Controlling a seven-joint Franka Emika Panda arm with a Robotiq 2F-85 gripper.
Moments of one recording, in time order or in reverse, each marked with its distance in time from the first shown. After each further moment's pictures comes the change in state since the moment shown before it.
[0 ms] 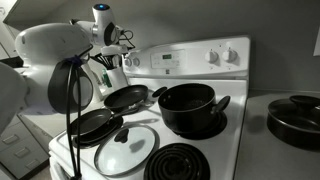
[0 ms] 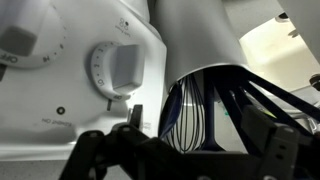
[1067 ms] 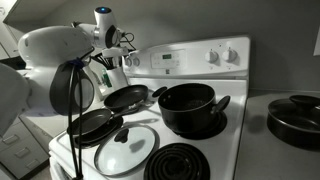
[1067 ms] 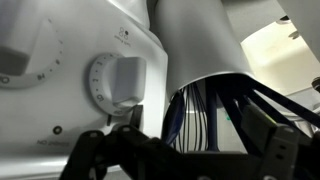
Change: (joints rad) arm -0.001 0.016 0.002 0.000 0.005 0.008 0.001
